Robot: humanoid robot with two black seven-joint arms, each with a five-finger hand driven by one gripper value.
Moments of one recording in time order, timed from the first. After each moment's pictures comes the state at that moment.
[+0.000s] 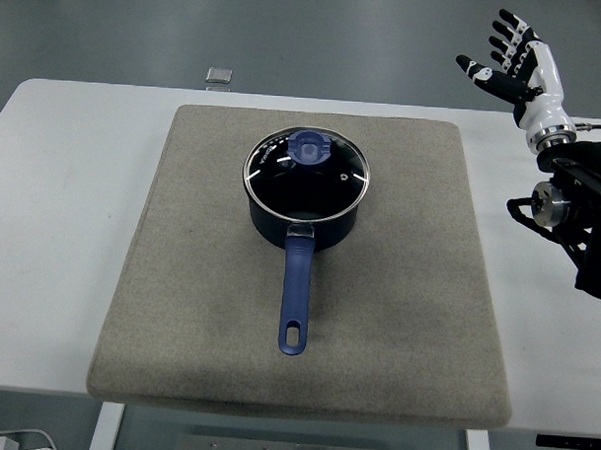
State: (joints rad) left arm -0.02 0.00 -0.03 -0.09 0.12 -0.05 0.08; right arm 1.08 -0.16 0.15 0.37 -0.03 -0.07 0.60
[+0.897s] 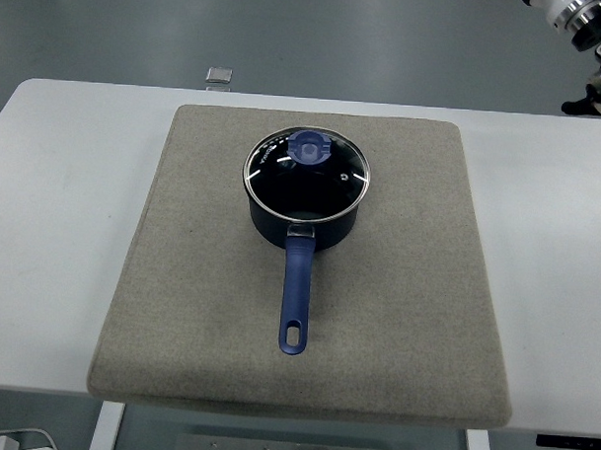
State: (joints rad) left arm -0.02 0.00 -0.03 -0.09 0.12 -0.05 0.08; right arm 1.44 -0.25 0.13 0.41 -0.51 0.23 0.61
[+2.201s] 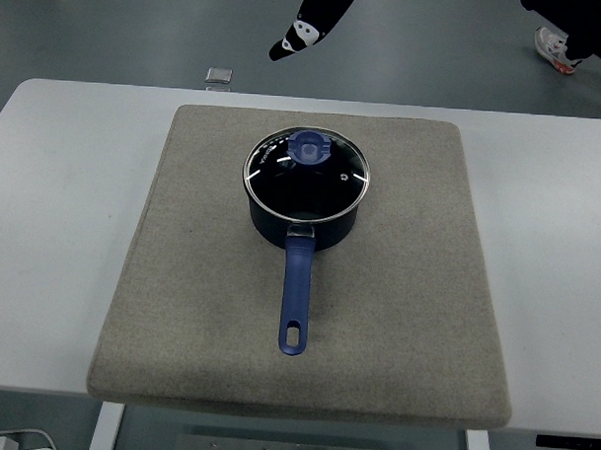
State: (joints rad) left arm -0.02 0.00 -0.03 -0.09 0.12 -0.05 0.08; right arm 1.73 -0.22 0.09 0.85 -1.32 0.32 0.61
